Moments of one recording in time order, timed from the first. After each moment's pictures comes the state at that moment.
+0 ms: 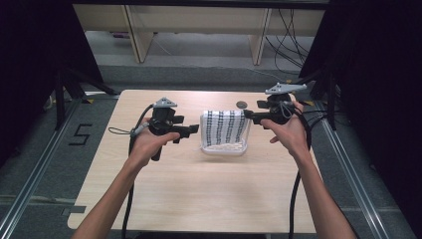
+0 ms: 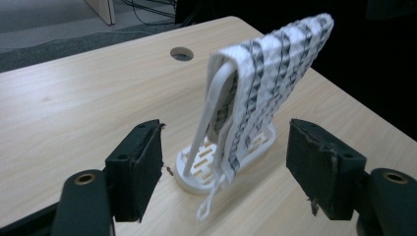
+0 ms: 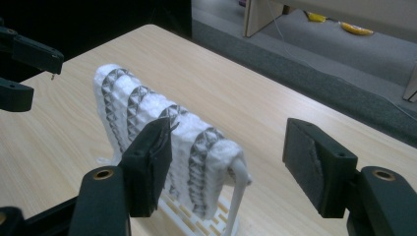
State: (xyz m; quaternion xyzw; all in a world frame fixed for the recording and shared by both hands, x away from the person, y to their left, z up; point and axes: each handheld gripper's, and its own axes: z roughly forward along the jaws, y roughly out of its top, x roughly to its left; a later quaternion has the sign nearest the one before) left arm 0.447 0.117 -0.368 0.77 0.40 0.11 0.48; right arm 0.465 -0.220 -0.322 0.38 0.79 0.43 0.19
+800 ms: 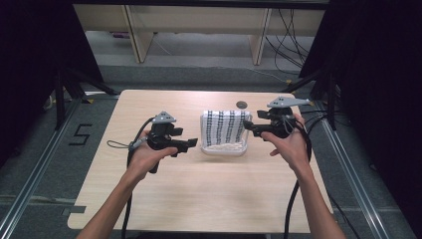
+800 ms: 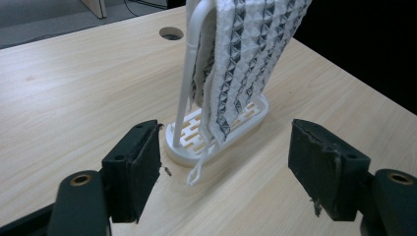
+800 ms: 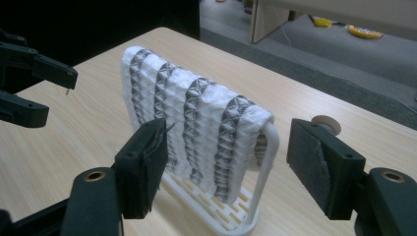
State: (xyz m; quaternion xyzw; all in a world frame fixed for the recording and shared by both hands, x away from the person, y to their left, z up) left arm 0.423 0.118 -0.388 0.78 0.38 0.11 0.48; right arm 0.439 -0.222 -0.341 0.37 0.78 0.46 0.19
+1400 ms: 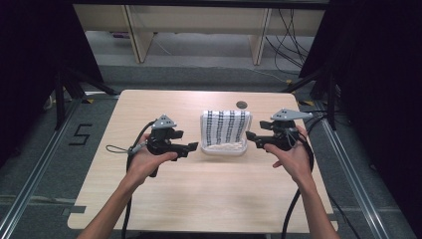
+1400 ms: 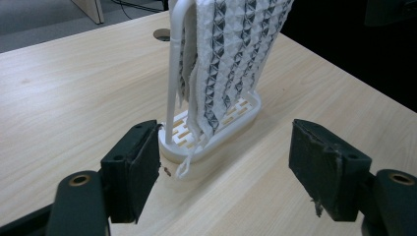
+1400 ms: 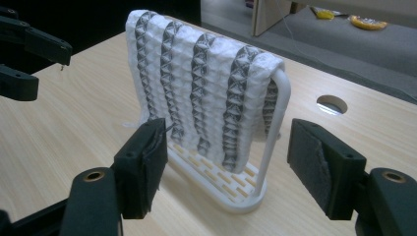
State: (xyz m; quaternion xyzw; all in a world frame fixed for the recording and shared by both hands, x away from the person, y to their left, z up) left arm 0.412 0.117 -0.390 0.78 0.37 0.12 0.49; right arm 0.419 -0.231 -0.363 0.38 0.78 0.46 0.19
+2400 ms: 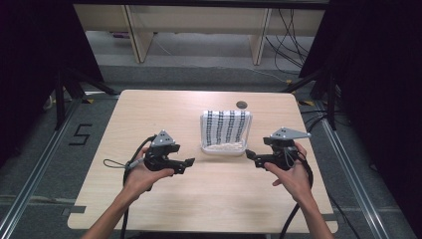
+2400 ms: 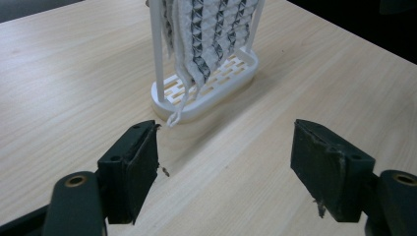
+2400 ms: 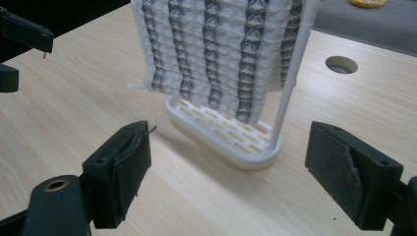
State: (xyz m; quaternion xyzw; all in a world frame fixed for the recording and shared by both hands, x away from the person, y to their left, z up) left arm 0.384 0.125 -0.415 0.81 0.35 0.13 0.45; right arm 0.387 -0.233 -0.397 0.41 0.78 0.44 0.17
